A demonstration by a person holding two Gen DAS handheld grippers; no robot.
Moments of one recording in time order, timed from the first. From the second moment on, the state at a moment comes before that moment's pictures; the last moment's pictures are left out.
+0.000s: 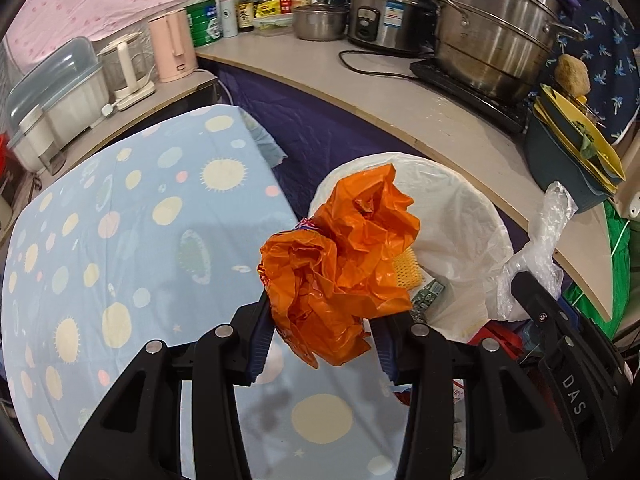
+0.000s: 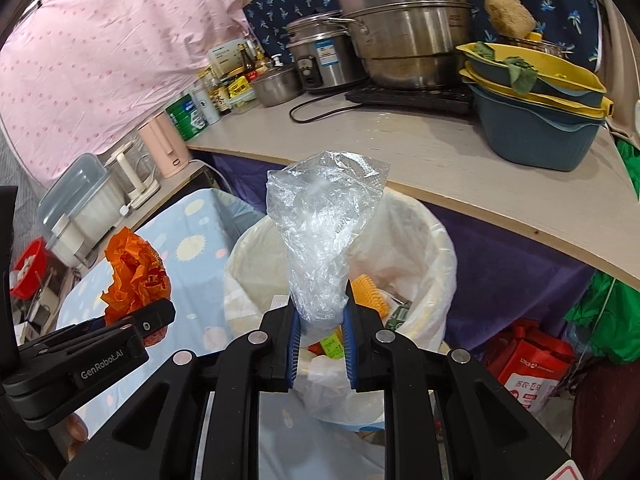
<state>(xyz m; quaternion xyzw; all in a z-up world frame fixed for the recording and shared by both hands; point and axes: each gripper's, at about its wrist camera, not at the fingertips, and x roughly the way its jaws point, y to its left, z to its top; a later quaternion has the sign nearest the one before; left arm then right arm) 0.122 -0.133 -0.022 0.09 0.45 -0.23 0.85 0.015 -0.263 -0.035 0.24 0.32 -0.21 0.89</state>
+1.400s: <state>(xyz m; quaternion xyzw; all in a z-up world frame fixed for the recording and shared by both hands) 0.140 -0.208 -0.033 0.13 0.46 -0.25 0.84 0.033 -0.310 -0.037 0.25 0.30 -0.24 0.89</state>
